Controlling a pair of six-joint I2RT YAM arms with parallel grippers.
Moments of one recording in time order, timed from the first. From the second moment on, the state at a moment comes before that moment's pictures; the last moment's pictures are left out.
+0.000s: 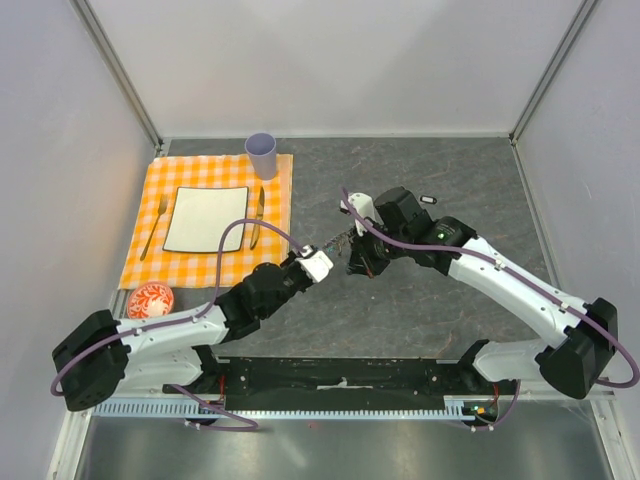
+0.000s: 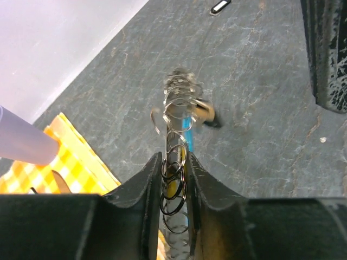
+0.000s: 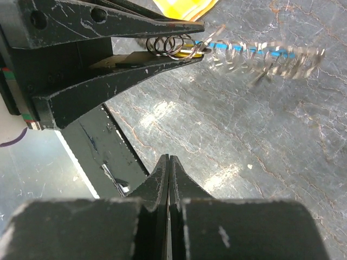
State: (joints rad) left arm -0.99 1.10 0.43 0.53 -0.28 0.41; right arm 0.75 1.29 1.17 -0.67 -0.38 0.14
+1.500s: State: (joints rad) left arm -1.00 1.10 0.39 0.58 -0.10 0.08; right arm 0.80 1.21 0.82 0.00 -0.16 0.41
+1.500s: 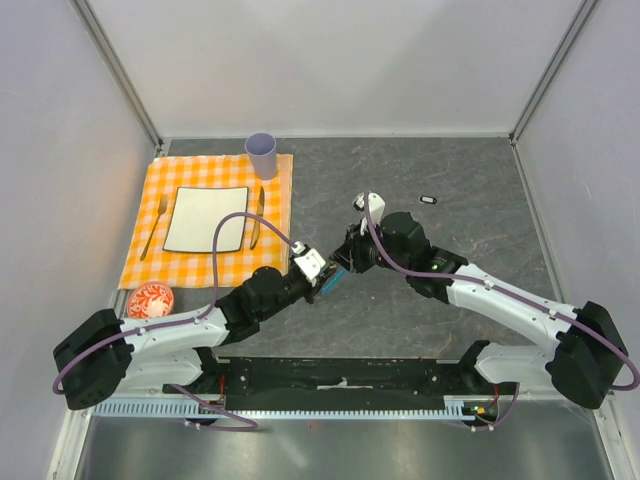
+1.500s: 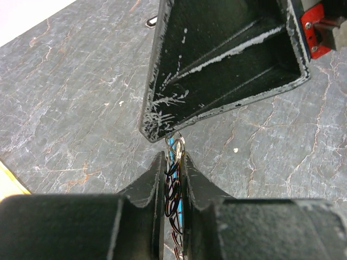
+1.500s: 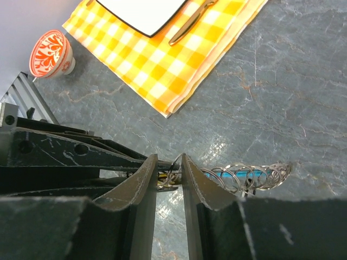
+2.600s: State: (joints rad) left arm -0.98 0.81 0.39 0.49 0.09 0.23; right arm 0.75 1.03 0.91 -0.32 -0.31 -0.02
